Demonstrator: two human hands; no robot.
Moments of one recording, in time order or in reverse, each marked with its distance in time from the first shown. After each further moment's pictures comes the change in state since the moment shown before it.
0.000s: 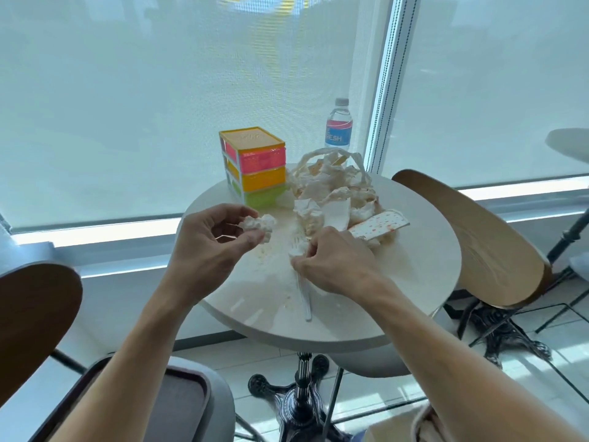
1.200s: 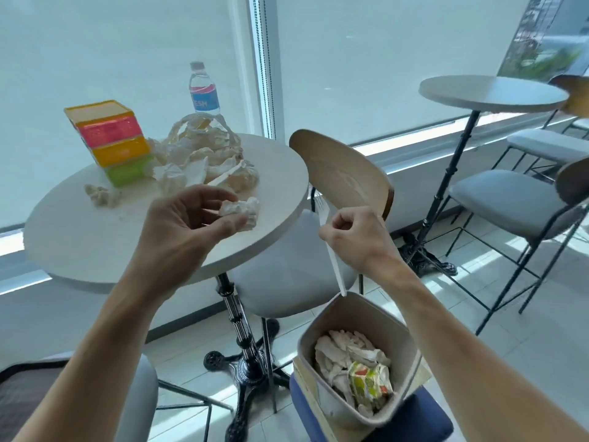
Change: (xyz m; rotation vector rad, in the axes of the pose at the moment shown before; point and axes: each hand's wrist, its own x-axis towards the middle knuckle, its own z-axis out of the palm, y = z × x) left_hand -0.092 0.077 0.149 -0.117 -0.266 0.075; right_hand -0.132 0.205 -0.057 0.529 0.338 0.206
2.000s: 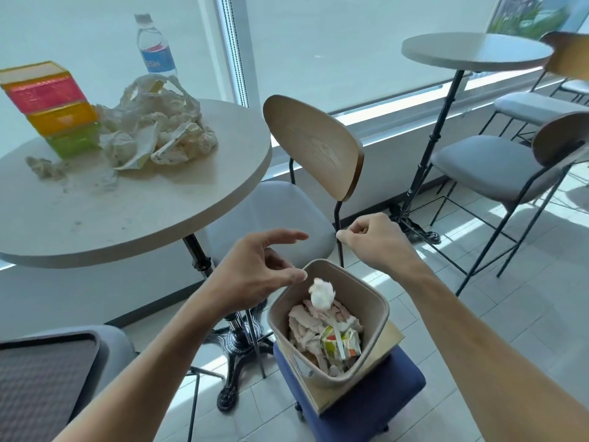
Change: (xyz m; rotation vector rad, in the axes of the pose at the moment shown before) left_hand -0.040 -0.053 0.112 0.205 -0.493 -0.197; right_hand -0.024 0.095 -0.046 -0.198 -0.102 0.253
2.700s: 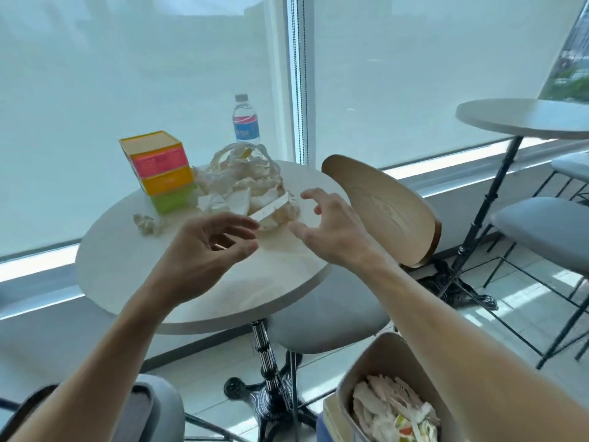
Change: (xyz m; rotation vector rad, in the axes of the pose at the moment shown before) left_hand -0.009 -0.009 -0.187 0.059 0.389 0.132; right_hand 0.047 -0.199 0.063 -0.004 0.006 -0.455
